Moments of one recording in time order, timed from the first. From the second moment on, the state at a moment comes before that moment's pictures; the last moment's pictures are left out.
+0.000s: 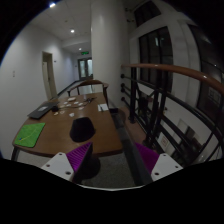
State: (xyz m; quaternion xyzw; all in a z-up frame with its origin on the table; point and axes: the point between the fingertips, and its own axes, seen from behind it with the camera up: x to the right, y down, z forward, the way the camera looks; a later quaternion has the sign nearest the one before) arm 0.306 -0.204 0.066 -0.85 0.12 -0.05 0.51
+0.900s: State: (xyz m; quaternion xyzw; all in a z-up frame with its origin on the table) arm 0.218 0.008 0.013 -0.85 0.09 -0.07 0.51
